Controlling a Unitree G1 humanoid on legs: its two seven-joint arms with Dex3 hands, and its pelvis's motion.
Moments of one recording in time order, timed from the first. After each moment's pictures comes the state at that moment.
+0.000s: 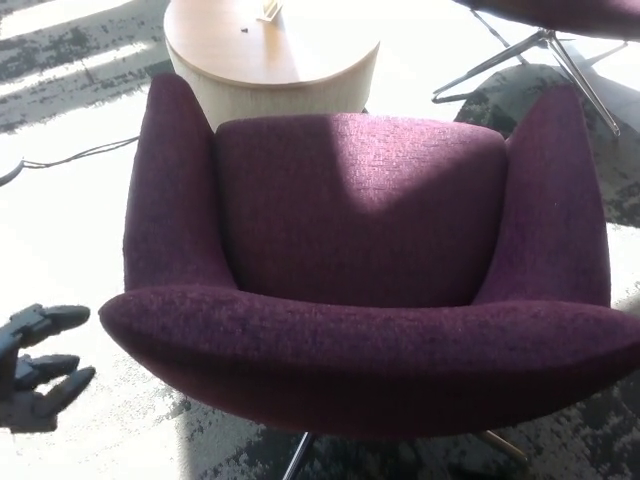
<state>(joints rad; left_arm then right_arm) -0.37 0.52 0.13 1.12 -0.02 -0.30 -0.54 -0.08 -0.06 -0.10 1.11 0.00 -0.42 0.20</state>
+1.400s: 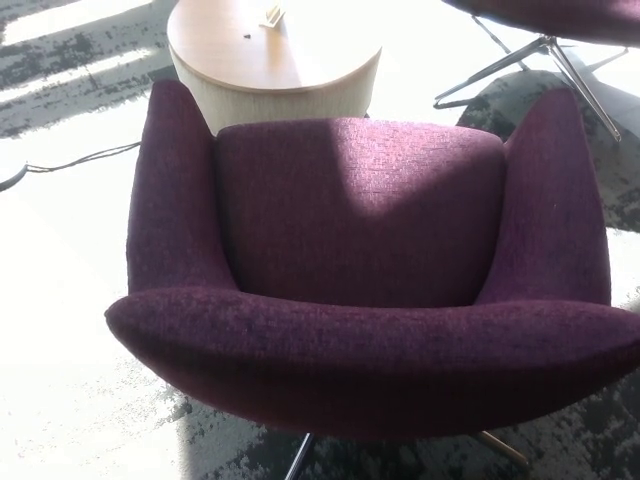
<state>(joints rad) -0.02 0.25 0.34 1.27 -0.17 -0.19 -0.58 0.01 -0.07 -0.06 1.21 -0.01 -0.47 0.21</state>
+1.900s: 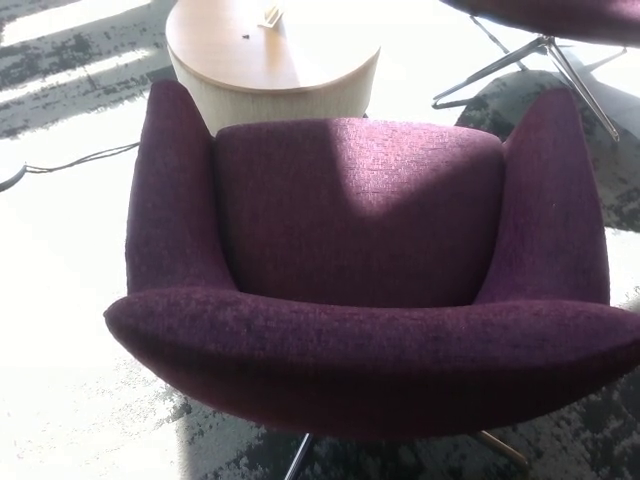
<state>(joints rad) -0.02 0.25 0.33 1.26 -0.17 -0.19 -0.57 0.01 -0.07 -0.05 1.21 -0.02 -0.48 0.21</state>
